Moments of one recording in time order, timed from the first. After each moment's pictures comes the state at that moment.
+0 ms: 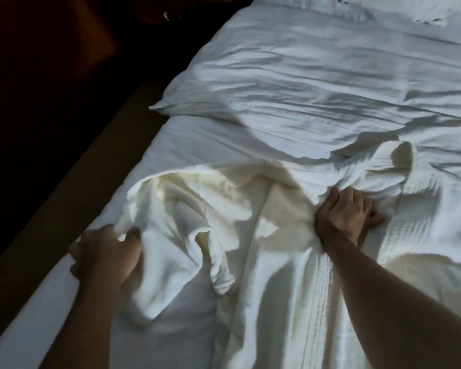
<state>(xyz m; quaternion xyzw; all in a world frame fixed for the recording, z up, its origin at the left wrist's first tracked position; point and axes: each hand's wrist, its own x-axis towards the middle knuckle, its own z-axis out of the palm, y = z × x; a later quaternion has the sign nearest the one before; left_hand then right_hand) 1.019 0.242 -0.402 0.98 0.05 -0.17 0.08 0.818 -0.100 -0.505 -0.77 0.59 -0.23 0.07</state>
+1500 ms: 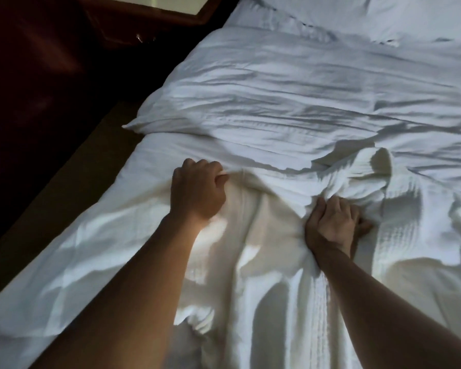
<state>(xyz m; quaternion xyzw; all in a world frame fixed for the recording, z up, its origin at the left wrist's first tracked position) 1.046 0.054 -0.431 0.88 -0.43 -0.01 0.18 0.817 -0.102 -0.507 -0.77 0.60 -0.23 0.05</state>
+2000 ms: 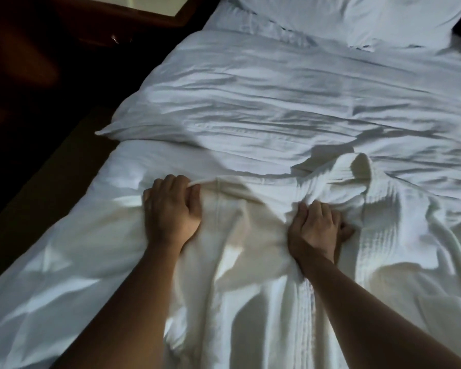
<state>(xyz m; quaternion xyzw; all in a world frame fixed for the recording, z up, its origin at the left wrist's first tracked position) 1.046 0.060 -0.486 0.89 -0.38 0.13 0.22 0.817 -0.102 -0.498 -0.78 0.57 -0.25 0.03</state>
